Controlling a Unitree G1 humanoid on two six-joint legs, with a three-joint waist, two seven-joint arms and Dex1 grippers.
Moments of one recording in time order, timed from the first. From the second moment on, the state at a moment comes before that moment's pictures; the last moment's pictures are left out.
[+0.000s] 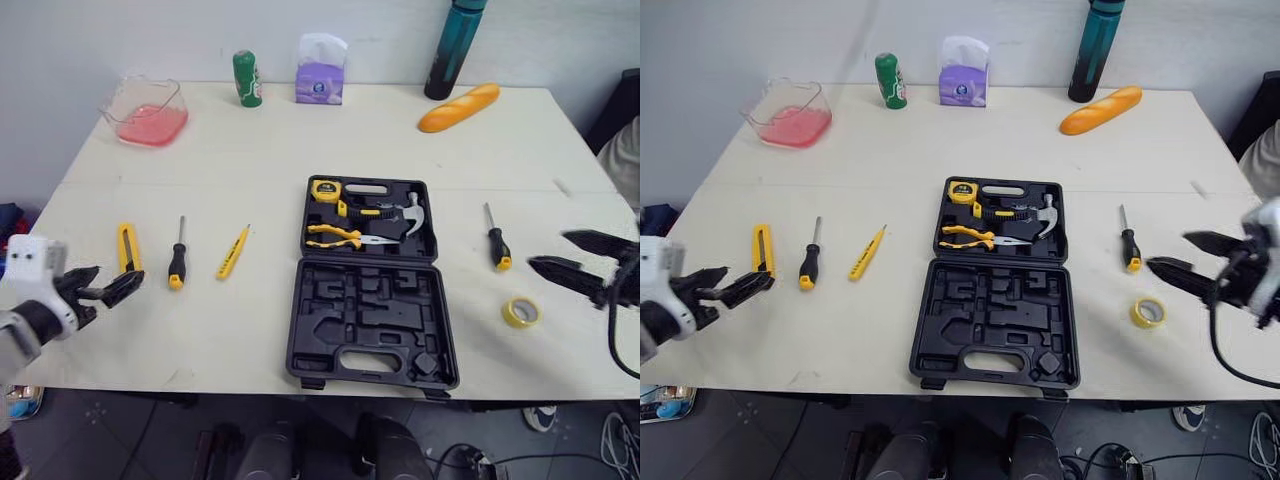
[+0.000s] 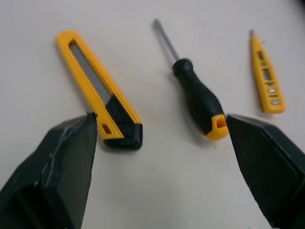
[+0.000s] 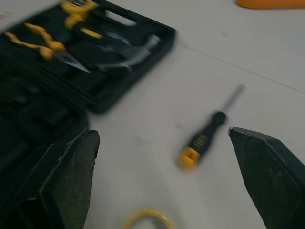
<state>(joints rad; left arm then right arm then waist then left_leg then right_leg) -0.11 0.71 0.67 -0.34 -0.51 1.15 -0.42 -0.13 -0.97 -0.58 -0.22 0.67 0.77 0.99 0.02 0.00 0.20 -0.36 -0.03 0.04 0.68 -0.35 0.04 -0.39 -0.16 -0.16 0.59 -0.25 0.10</state>
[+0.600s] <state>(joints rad) -0.39 0.49 0.39 -0.23 -0.36 1.25 -0.11 -0.64 -0.67 0.03 -0.43 0.80 0.83 0.85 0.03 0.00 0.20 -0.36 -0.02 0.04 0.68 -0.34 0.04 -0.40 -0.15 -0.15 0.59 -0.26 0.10</state>
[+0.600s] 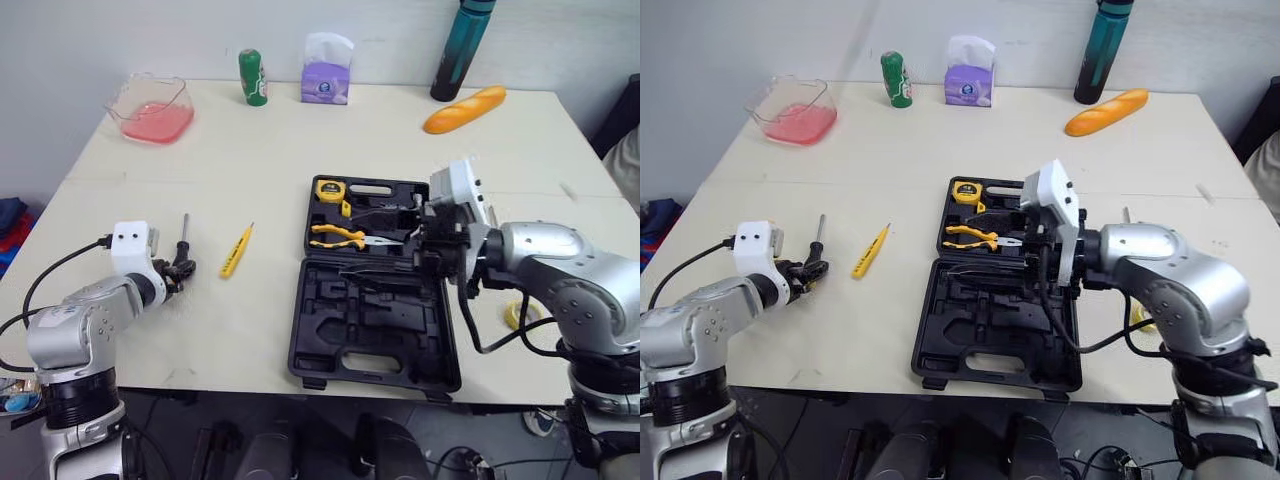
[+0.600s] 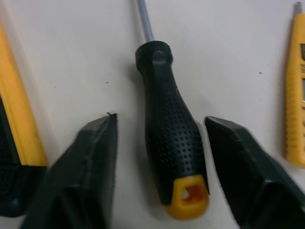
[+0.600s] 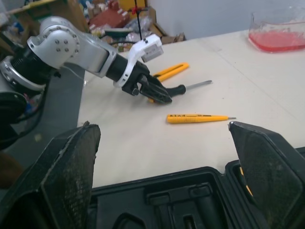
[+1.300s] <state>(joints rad) -0.87 0.92 -0.24 -0.17 -0.38 0.89 -0.97 -0.41 -0.84 -0.12 -0.44 0.73 0.79 0.86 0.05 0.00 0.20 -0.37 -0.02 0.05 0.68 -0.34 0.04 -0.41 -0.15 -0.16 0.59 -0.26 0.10</state>
